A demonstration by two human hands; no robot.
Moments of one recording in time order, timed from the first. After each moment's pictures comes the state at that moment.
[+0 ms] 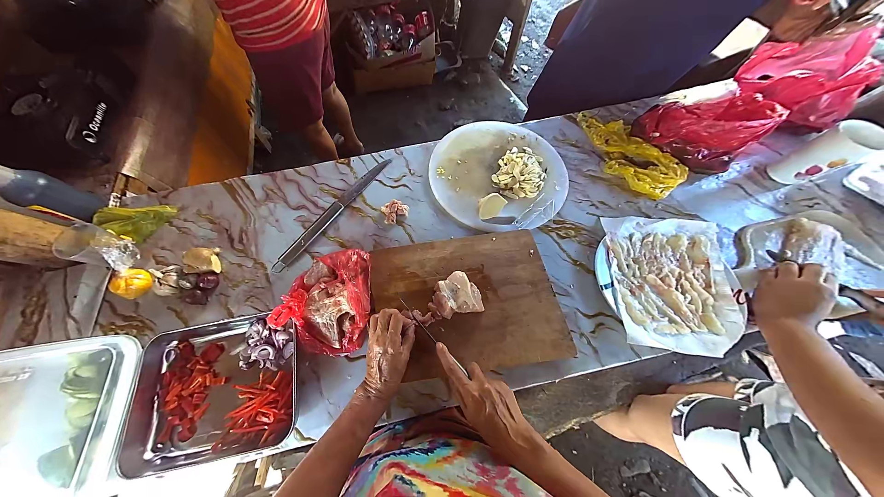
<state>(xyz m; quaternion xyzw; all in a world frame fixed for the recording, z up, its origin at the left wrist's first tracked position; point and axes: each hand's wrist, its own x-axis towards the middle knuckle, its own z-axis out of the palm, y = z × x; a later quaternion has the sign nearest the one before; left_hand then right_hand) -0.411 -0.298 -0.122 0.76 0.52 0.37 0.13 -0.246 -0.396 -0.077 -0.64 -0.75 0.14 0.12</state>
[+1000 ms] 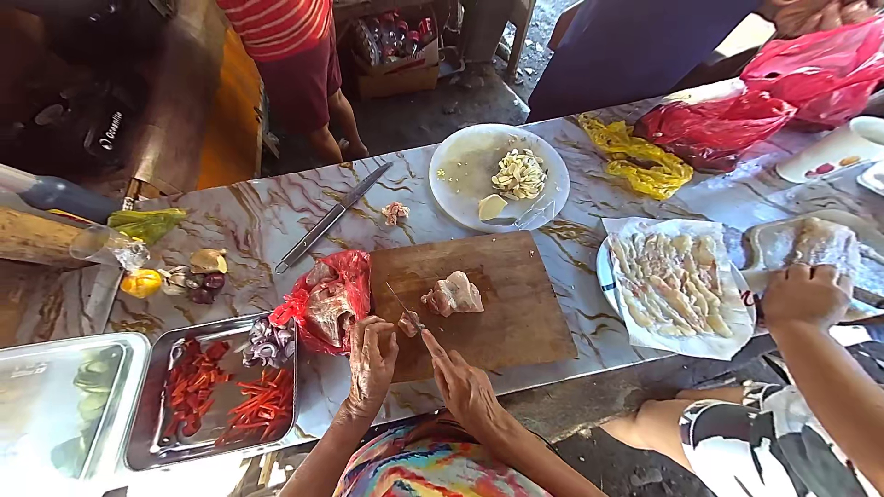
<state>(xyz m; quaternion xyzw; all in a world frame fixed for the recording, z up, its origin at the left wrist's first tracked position) -0.433 -0.313 -0.109 0.73 0.53 0.42 0.13 -0.267 -0.373 -0.081 -0.62 -0.72 0.18 0.26</state>
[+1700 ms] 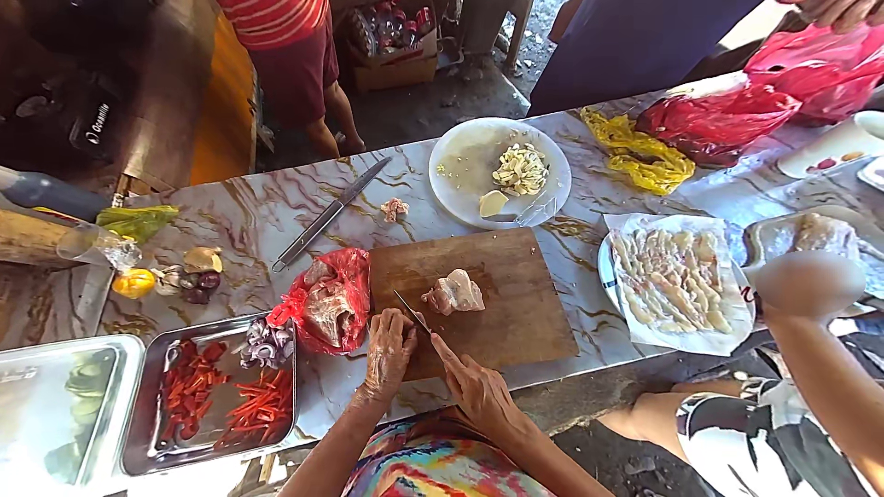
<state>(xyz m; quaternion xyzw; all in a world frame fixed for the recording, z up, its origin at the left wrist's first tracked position) -0.412 -0.300 -0.115 0.76 0.53 0.33 0.17 -0.249 -0.380 -0.078 -0.63 -0.72 0.21 0.19</state>
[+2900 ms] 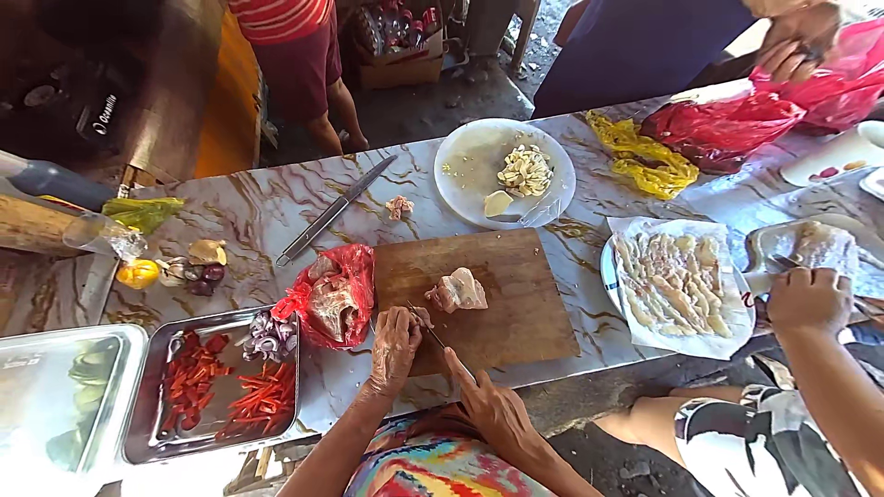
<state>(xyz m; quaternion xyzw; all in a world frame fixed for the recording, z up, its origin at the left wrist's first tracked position) -0.405 -0.301 -0.123 0.77 0.53 0.34 0.10 -0.243 -0.409 -0.082 -0.64 -0.75 0.11 0.12</state>
